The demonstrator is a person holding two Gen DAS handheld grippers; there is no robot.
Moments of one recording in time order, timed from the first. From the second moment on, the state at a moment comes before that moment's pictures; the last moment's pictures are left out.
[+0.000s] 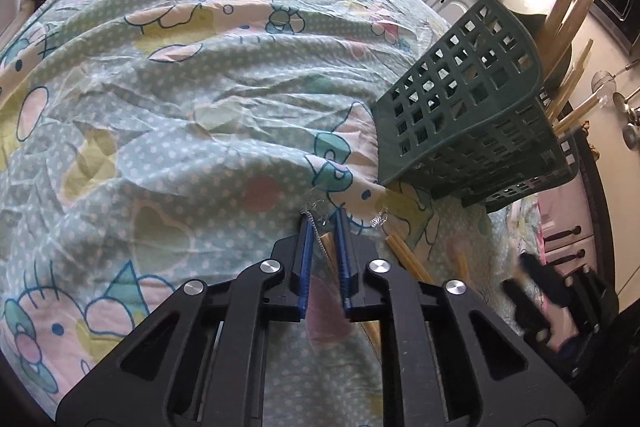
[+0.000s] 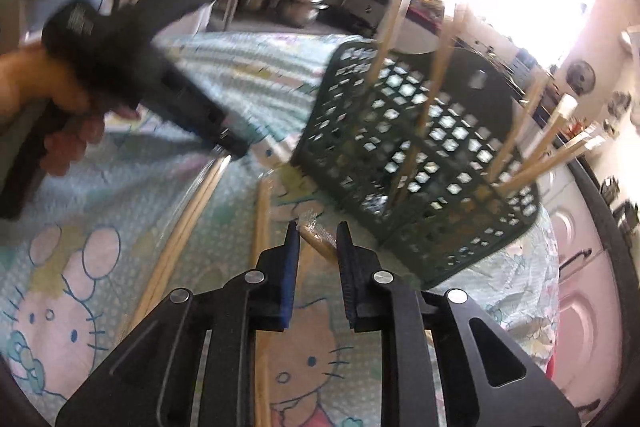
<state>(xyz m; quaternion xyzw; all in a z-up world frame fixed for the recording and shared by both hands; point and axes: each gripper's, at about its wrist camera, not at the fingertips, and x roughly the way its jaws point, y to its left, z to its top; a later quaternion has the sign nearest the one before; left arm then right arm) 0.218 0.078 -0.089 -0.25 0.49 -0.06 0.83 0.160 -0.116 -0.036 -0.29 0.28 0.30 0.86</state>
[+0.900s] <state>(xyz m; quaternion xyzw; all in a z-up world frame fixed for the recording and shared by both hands) 0.174 0.035 0.038 -0.19 0.35 -0.15 0.91 0.170 -0.212 0.055 -0.10 0.25 0.24 0.93</state>
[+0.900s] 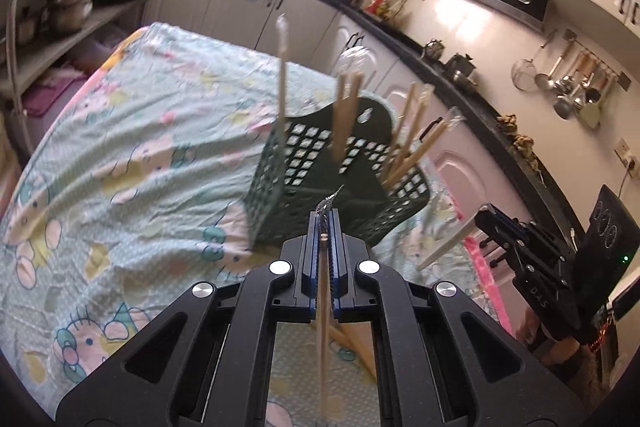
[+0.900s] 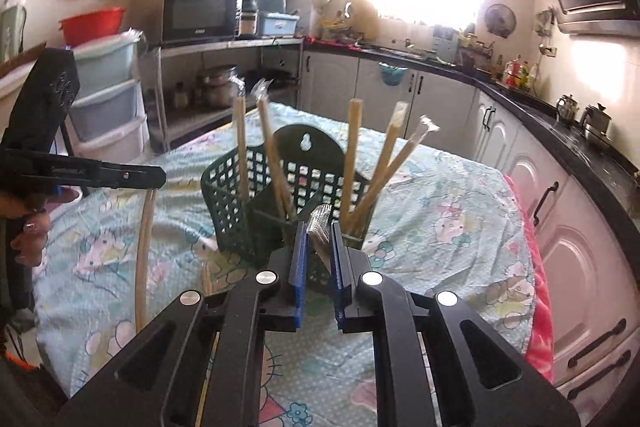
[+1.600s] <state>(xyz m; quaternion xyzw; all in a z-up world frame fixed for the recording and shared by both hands) 0.168 0.007 0.102 -0.15 0.29 -0.18 0.93 0.152 -0.234 0.107 -0.04 0.20 0.26 0.94</state>
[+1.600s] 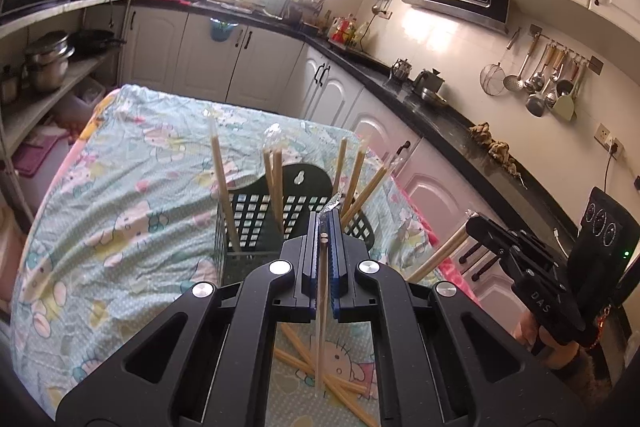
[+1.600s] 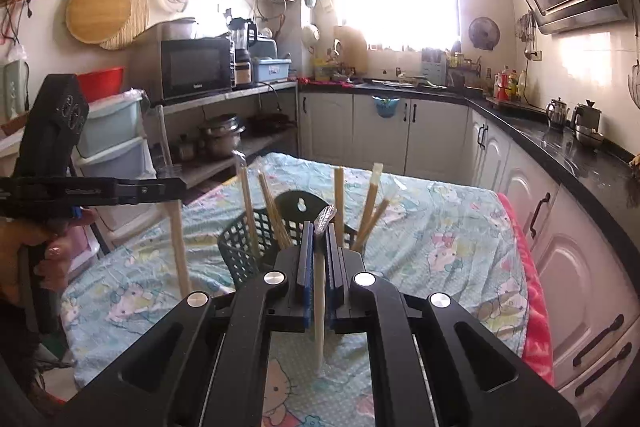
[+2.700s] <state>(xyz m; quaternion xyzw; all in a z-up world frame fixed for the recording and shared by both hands) 0.197 0.025 0.192 -0.12 0.19 -0.14 0.96 0.168 -0.214 0.198 -0.02 0.10 0.27 0.96</state>
